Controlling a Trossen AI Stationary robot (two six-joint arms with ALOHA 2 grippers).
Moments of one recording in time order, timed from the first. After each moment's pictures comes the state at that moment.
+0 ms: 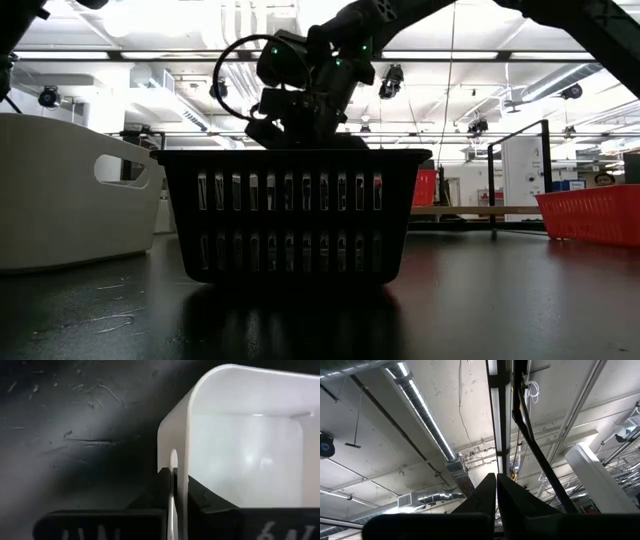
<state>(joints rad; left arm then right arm) -0.31 0.61 0.04 1.46 -0.07 0.53 -0.13 2.21 1.79 -0.69 -0.18 -1.09</state>
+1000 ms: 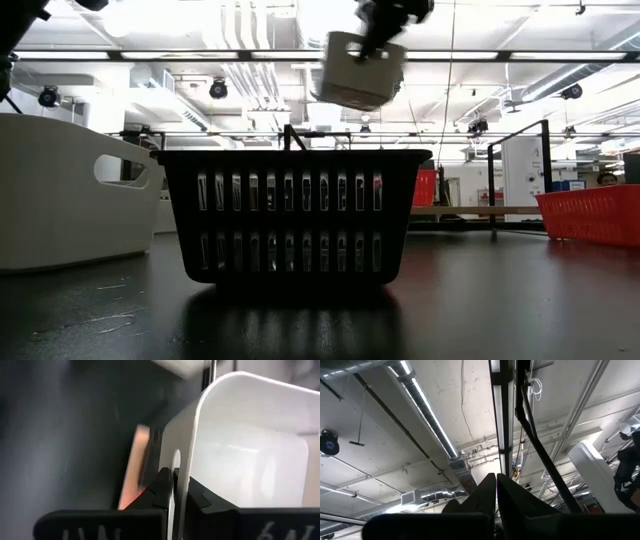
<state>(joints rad) -0.31 0.61 0.04 1.46 -0.09 0.54 -0.20 1.66 1.80 -1.05 0.16 -0.53</state>
